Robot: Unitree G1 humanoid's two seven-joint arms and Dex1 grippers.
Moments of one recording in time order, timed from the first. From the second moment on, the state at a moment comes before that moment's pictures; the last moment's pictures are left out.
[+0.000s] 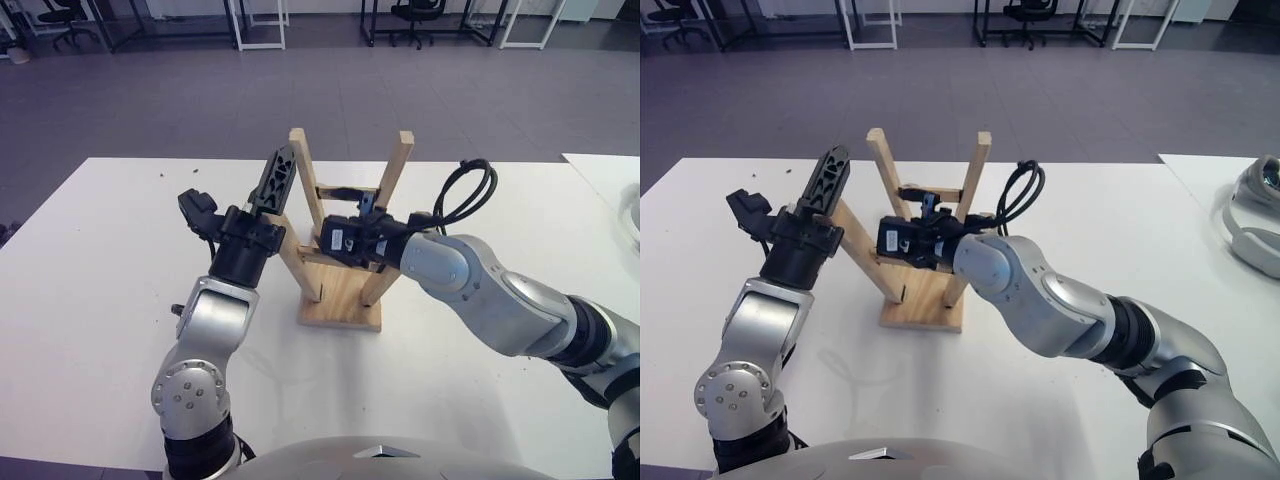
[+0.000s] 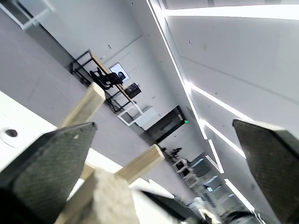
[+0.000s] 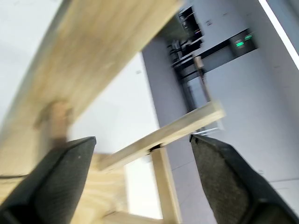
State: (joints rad) left arm -0.03 -0.07 0.07 -0.75 -1.29 0.47 0.28; right arm -0.76 -0.68 0.83 -0.71 -0.04 0.91 0.37
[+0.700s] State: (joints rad) left arm -0.18 -0.06 -0.06 -0.52 -1.52 0.36 0.32; right arm -0.51 -0.72 0.74 -0.64 -0.39 0.69 0.44
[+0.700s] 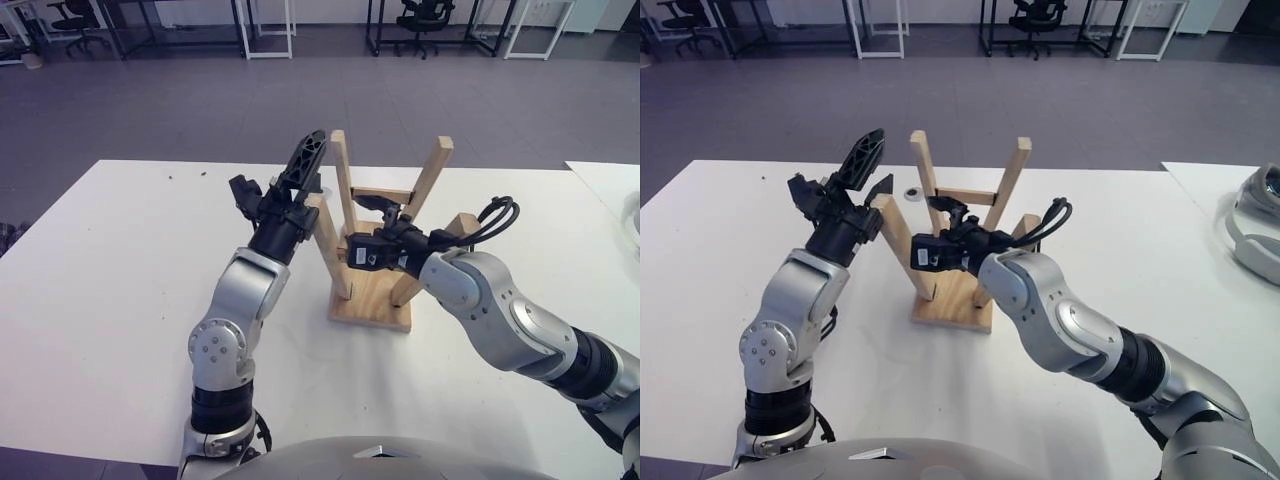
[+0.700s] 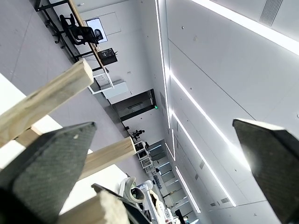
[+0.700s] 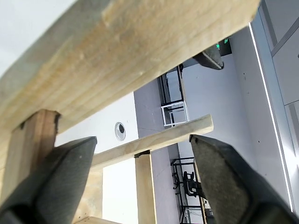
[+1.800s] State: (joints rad) left arm -0.58 0.45 0.15 -0.32 -1.18 0.58 -0.18; right arm -0.54 -0.43 -0.45 -0.51 1.09 0.82 0.23
